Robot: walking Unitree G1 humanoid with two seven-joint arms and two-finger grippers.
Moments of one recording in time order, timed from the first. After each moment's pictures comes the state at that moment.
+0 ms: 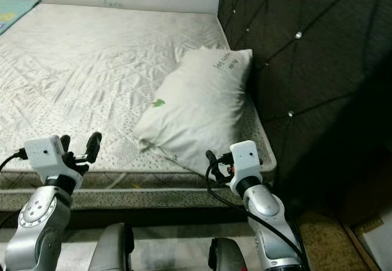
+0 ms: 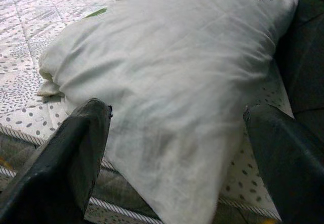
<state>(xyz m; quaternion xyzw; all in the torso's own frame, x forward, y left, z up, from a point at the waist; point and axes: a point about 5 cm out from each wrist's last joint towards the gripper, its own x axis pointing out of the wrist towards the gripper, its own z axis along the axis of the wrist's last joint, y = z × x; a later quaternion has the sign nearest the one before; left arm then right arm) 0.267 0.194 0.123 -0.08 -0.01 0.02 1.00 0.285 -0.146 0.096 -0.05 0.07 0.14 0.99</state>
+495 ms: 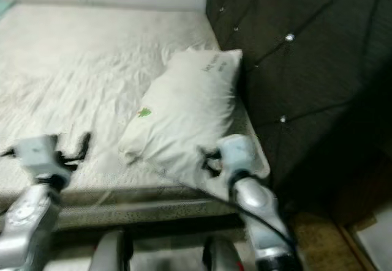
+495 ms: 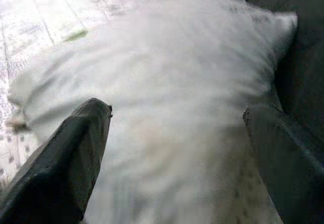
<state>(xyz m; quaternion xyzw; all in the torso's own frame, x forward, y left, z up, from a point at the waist) 0.267 0.211 0.123 -0.06 -0.01 0.04 1.00 0.294 -0.126 0.103 -0.07 0.04 0.18 0.98</state>
